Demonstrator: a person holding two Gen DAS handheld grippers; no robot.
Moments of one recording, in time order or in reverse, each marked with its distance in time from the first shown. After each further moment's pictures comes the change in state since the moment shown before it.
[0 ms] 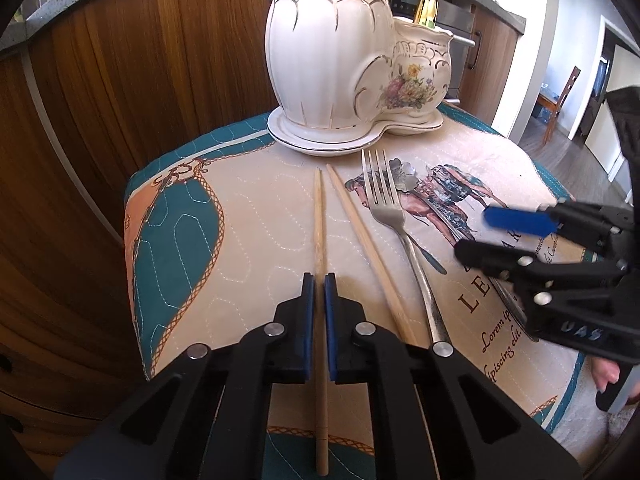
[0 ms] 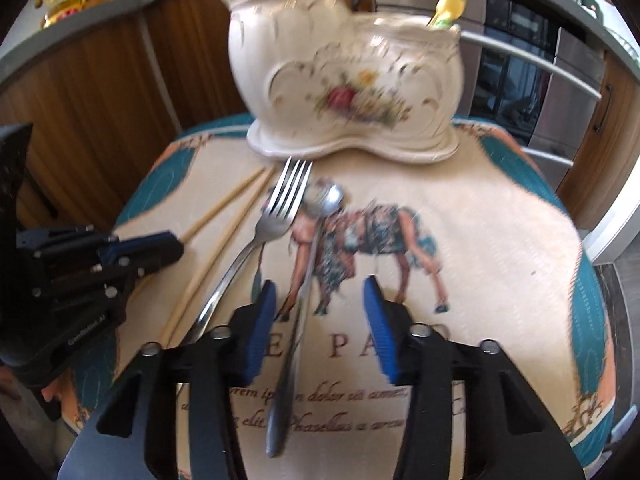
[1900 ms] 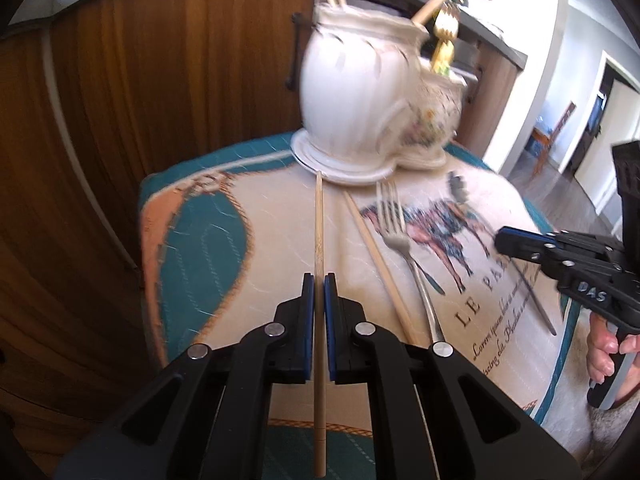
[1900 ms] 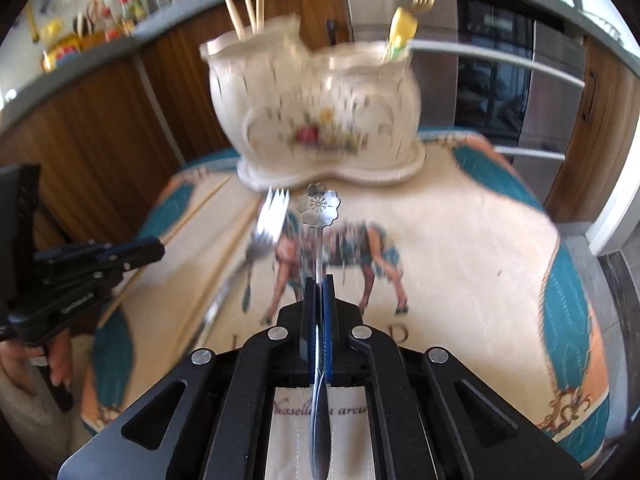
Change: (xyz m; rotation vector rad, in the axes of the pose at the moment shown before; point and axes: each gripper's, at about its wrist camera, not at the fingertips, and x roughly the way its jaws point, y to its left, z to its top) left arm -0.021 0.026 0.008 -0.091 -0.078 -0.048; right arm -0.038 -0.029 0.004 0.079 -0.121 0.054
